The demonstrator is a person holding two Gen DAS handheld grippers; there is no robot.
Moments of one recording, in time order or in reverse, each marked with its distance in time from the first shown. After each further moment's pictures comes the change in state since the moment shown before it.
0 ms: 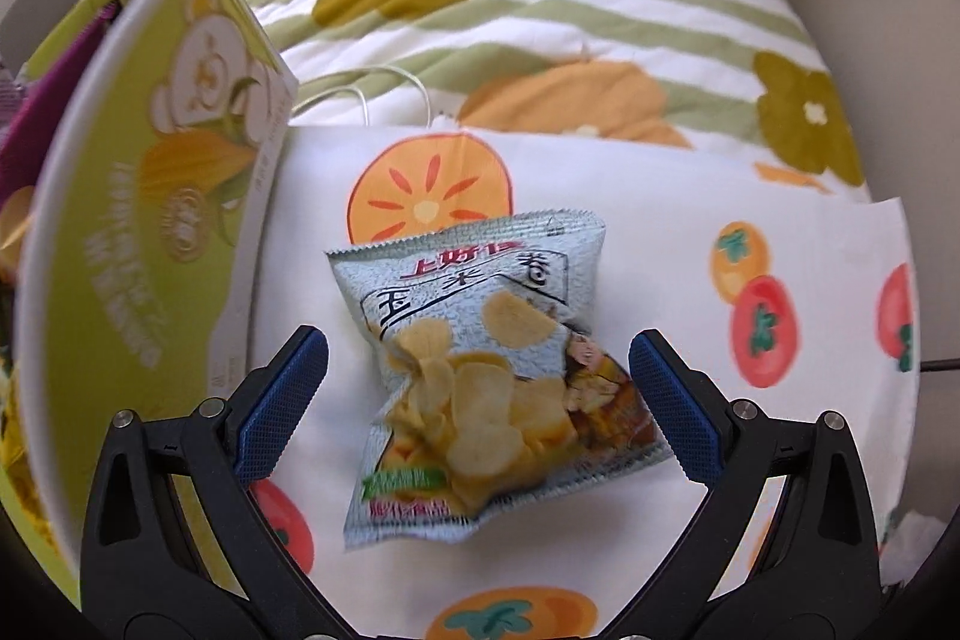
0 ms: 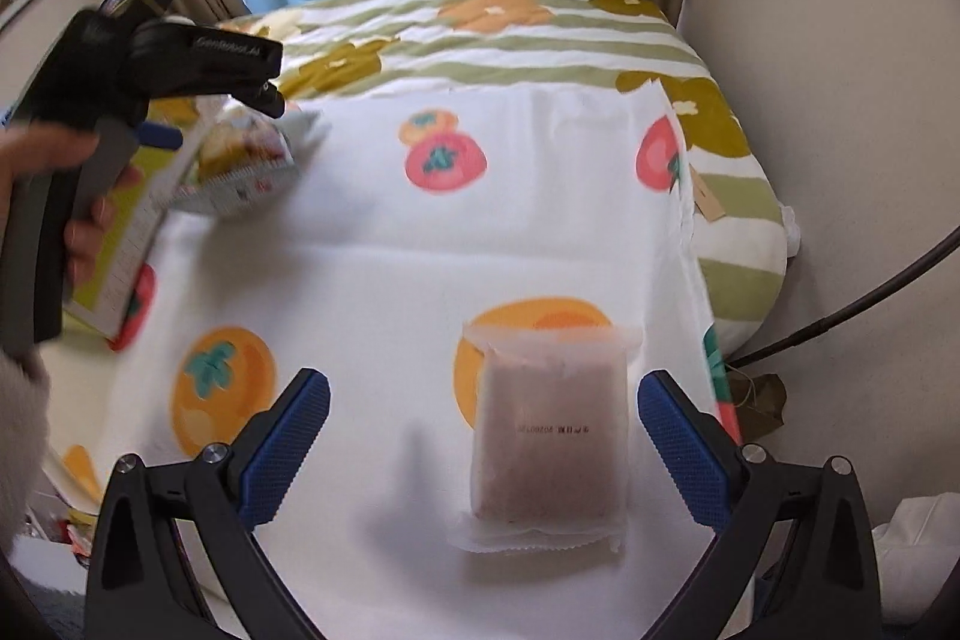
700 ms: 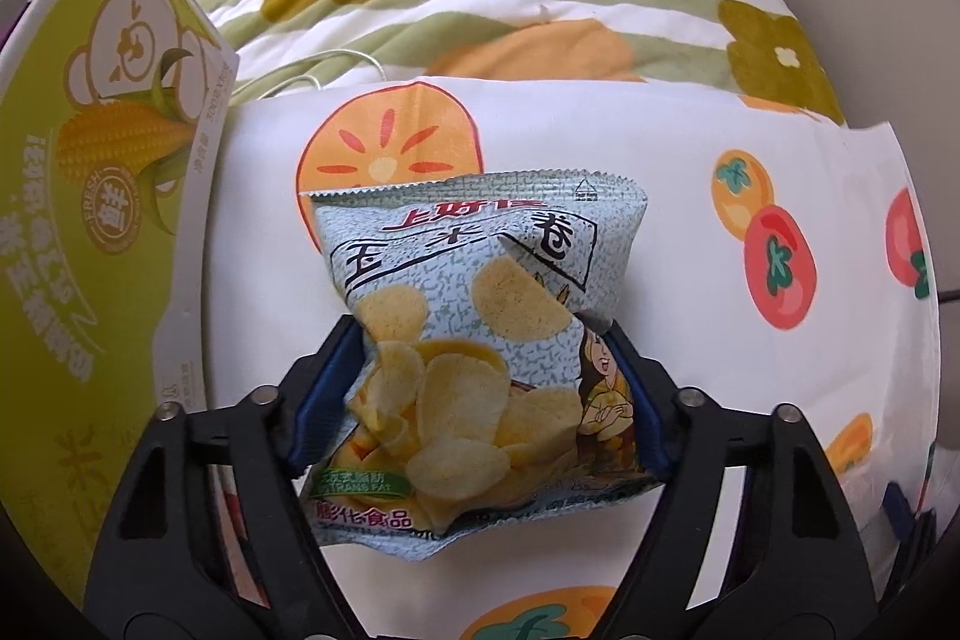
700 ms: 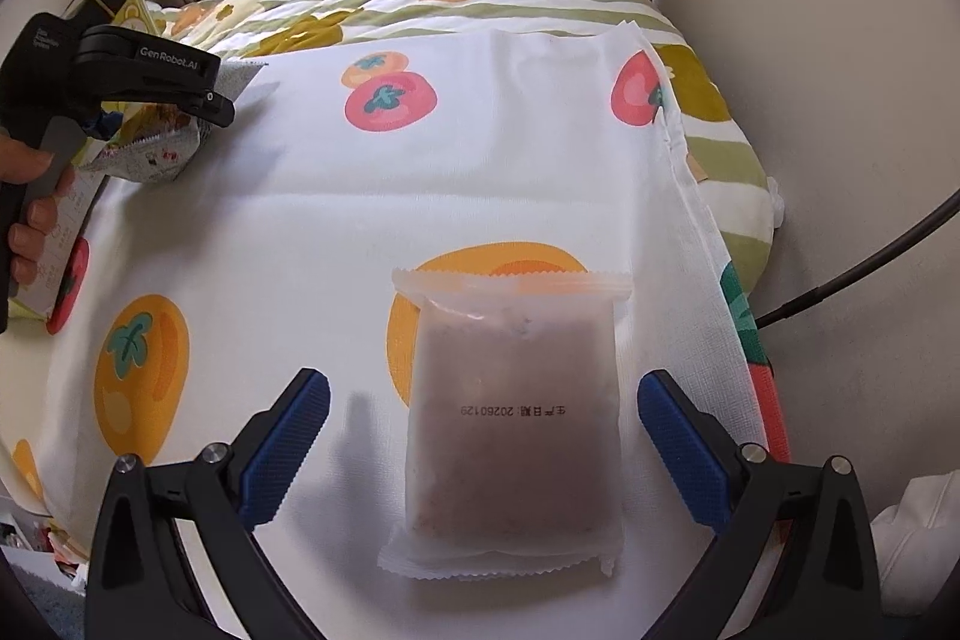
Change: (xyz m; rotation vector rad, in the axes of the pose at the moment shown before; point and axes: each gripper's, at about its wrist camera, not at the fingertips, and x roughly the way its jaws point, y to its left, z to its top) left arm 0.018 -0.004 -0.017 0.124 0.018 -0.060; right arm 0.031 -0.013 -0.015 0.016 0.039 -0.068
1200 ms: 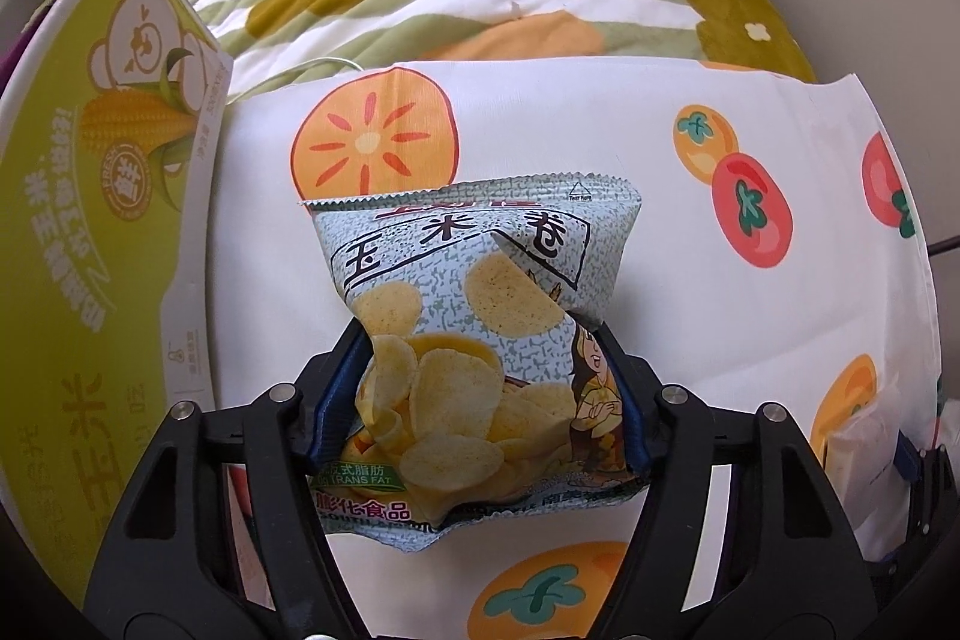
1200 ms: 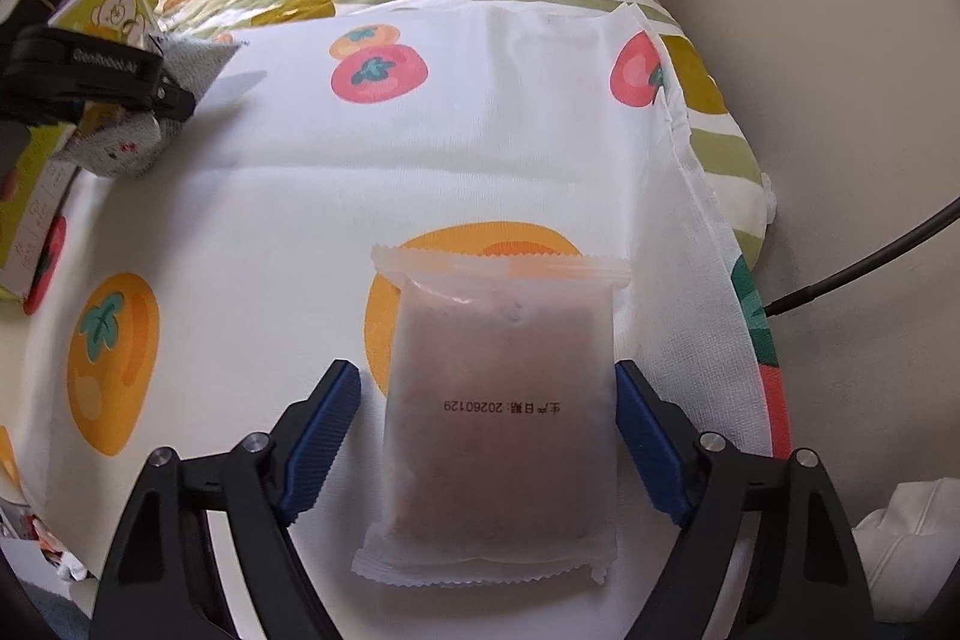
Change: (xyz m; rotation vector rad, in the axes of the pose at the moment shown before) left arm -0.014 -0.006 -0.021 0.069 -0.016 -0.010; right arm 0.014 0.003 0.001 -0.041 0.046 -0.049
